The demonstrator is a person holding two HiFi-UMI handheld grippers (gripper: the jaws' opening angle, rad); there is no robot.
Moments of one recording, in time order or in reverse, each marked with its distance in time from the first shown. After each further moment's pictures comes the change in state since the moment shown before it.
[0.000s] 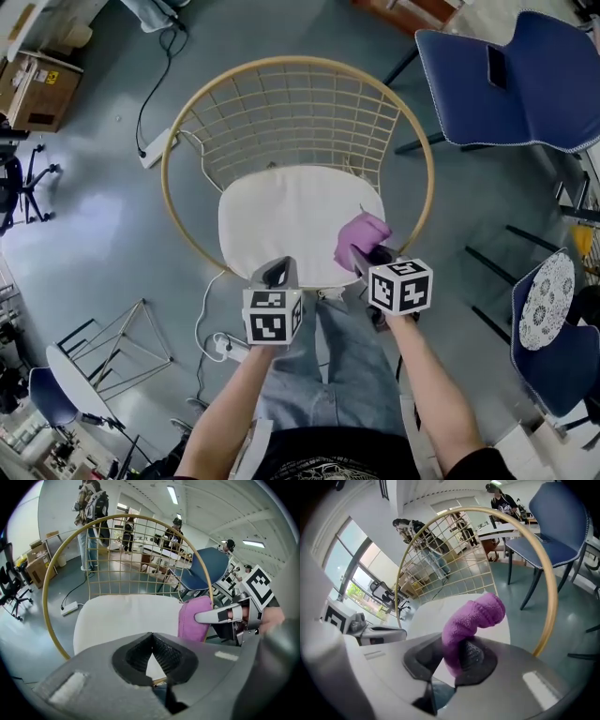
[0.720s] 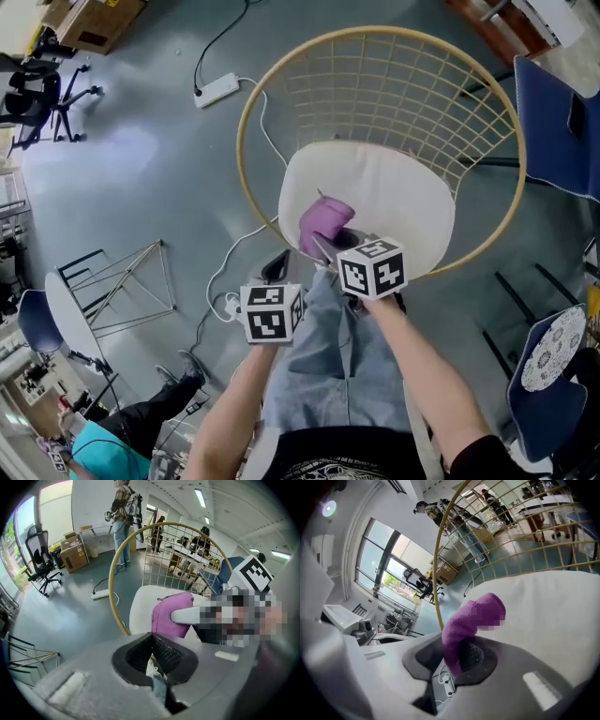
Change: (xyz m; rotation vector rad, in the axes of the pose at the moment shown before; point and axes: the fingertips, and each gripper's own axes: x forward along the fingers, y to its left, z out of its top) left arm -0.053 0.098 -0.054 -0.234 -0.008 0.220; right arm 0.112 0.171 -0.023 -0.165 0.171 0.407
